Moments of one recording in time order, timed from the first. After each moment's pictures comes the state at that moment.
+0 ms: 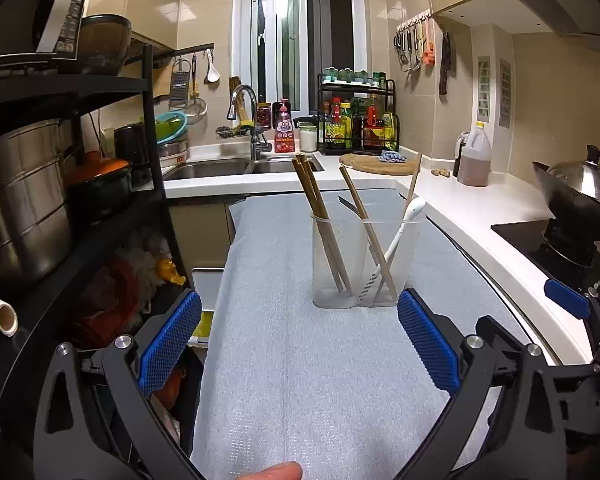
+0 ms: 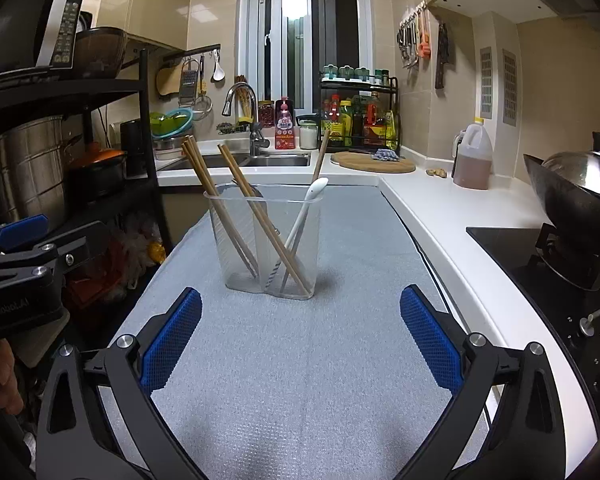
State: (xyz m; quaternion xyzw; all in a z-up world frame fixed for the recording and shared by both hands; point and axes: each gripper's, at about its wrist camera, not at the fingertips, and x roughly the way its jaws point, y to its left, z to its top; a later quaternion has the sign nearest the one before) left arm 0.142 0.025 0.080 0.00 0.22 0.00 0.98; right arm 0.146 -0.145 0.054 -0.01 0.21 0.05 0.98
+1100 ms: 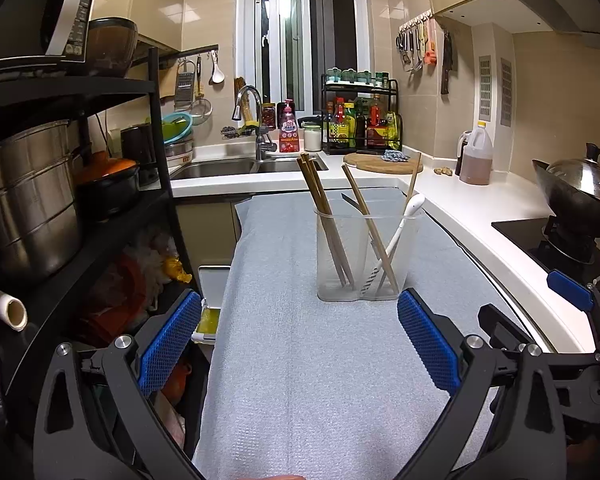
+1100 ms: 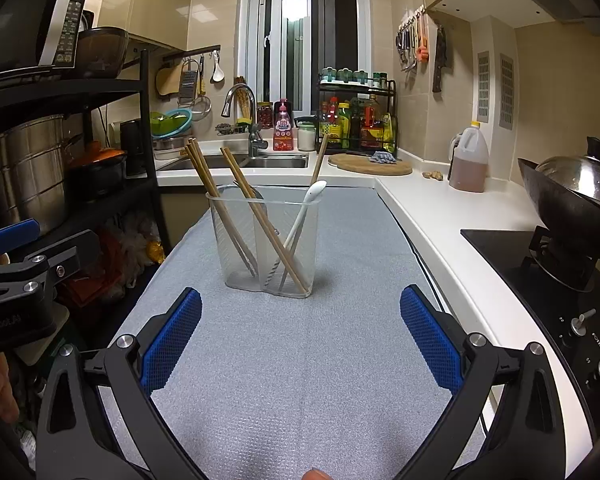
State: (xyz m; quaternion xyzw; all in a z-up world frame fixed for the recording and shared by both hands) left arm 0.128 0.028 0.078 0.00 0.22 0.01 0.98; right arm 0.137 -0.145 0.058 -0.02 0.21 0.05 0.98
